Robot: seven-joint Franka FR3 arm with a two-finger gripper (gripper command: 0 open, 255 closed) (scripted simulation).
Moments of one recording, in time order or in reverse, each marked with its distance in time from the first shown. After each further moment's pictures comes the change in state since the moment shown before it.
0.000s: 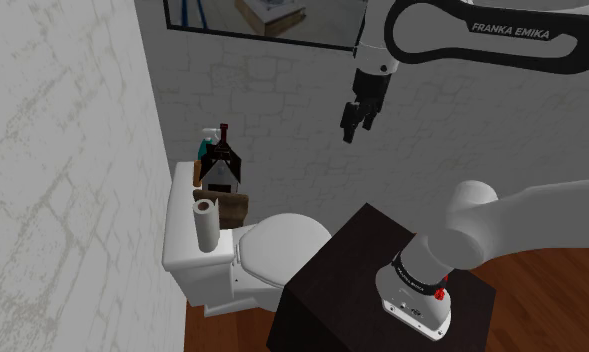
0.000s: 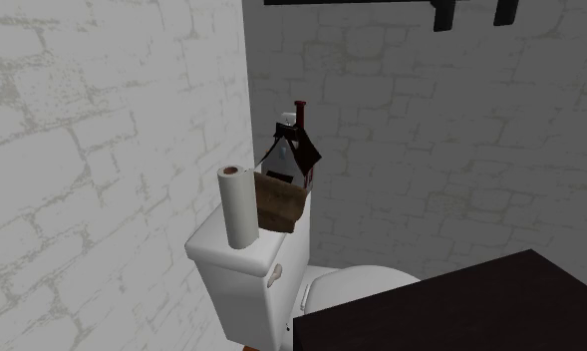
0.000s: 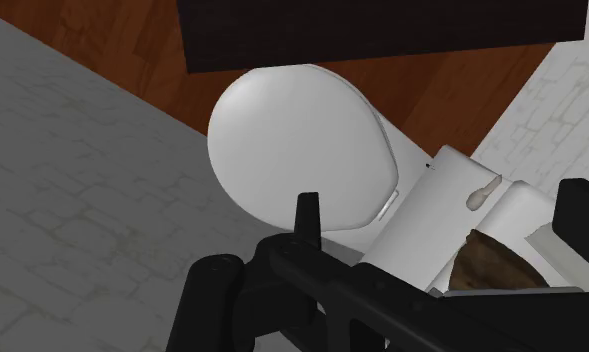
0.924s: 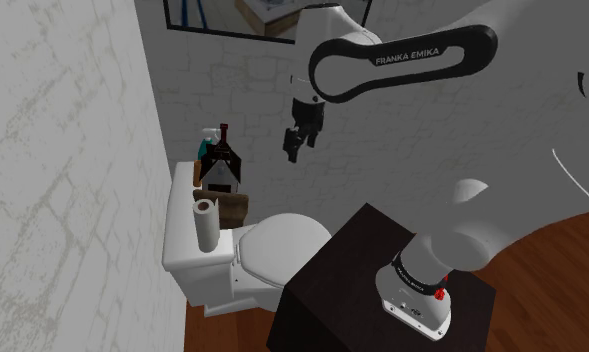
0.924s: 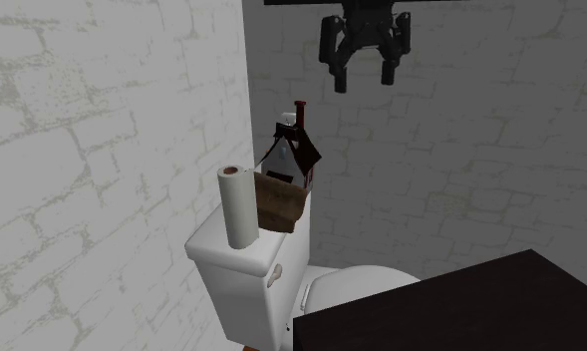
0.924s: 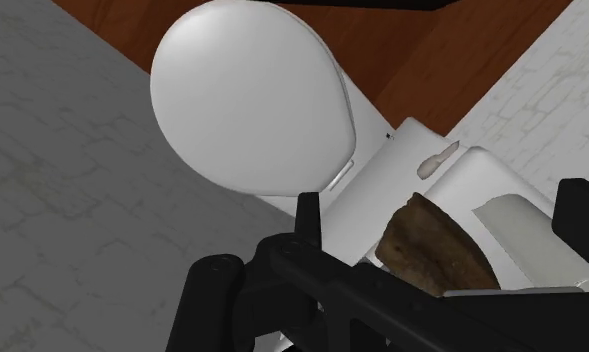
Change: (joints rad) arm 0.076 0.354 0.094 0.046 0.042 0.330 0.024
